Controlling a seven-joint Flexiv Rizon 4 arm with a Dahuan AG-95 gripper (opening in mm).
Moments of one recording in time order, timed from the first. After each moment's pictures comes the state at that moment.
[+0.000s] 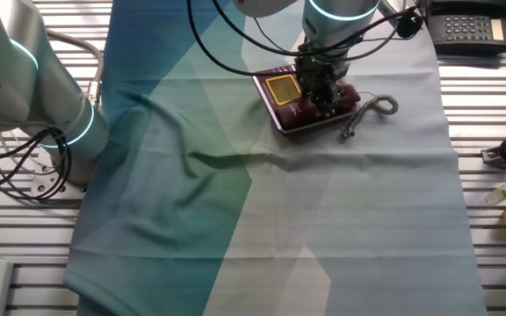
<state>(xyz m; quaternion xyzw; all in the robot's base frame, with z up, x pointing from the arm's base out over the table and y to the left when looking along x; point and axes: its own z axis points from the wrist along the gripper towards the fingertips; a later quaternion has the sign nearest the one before) 0.481 0.077 0.087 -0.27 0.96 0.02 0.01</state>
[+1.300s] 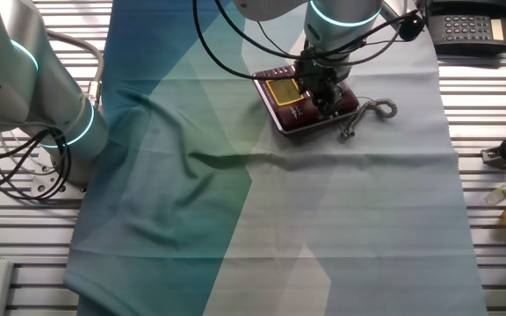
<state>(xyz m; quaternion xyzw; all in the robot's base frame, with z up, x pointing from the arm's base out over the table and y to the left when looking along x) 0.482 0.077 0.082 -0.29 0.96 0.03 0.00</state>
